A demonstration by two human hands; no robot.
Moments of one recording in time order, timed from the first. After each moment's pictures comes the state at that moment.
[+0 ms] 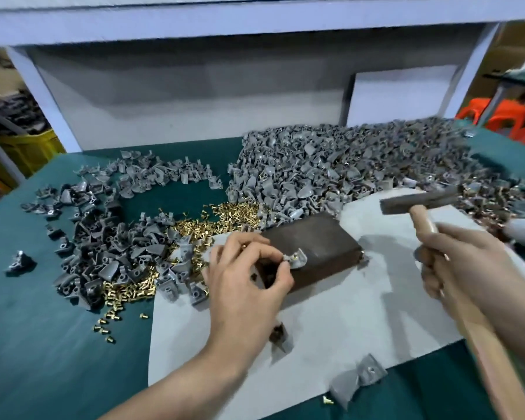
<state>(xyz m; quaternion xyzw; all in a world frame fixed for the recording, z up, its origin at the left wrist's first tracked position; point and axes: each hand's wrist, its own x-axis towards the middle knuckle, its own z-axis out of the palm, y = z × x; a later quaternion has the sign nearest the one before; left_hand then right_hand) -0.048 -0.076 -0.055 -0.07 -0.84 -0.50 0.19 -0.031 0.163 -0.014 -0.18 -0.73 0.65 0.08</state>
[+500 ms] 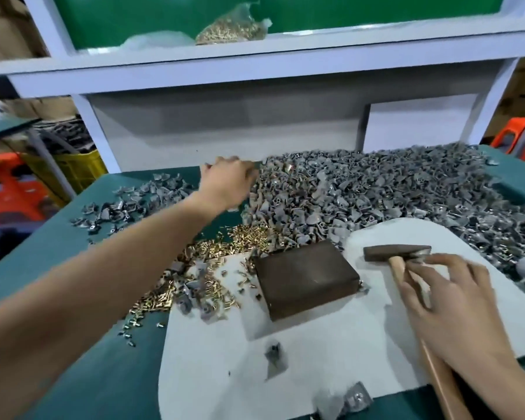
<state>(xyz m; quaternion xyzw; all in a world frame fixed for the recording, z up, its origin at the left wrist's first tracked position) -0.218 -0.094 0.053 -0.11 -0.98 -0.11 0.10 -0.039 0.177 -0.042 -0.11 -0.96 0.12 0.21</state>
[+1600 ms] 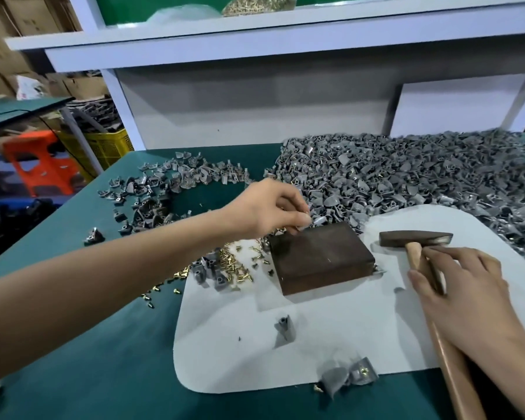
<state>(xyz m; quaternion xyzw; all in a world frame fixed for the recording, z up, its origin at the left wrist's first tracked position) -0.131 -0.089 0.033 -0.21 -0.88 -0.42 -0.07 -0.049 0.178 -0.055 -0.09 -0.96 0.18 0.20</state>
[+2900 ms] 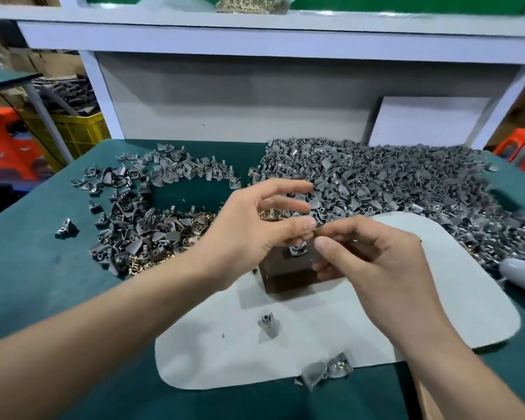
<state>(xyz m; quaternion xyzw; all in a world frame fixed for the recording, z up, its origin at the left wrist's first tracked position) -0.053 -0.079 0.050 -0.17 -0.72 -0.67 -0.02 -0.018 0.082 0.032 0.11 -0.75 0.65 0.12</state>
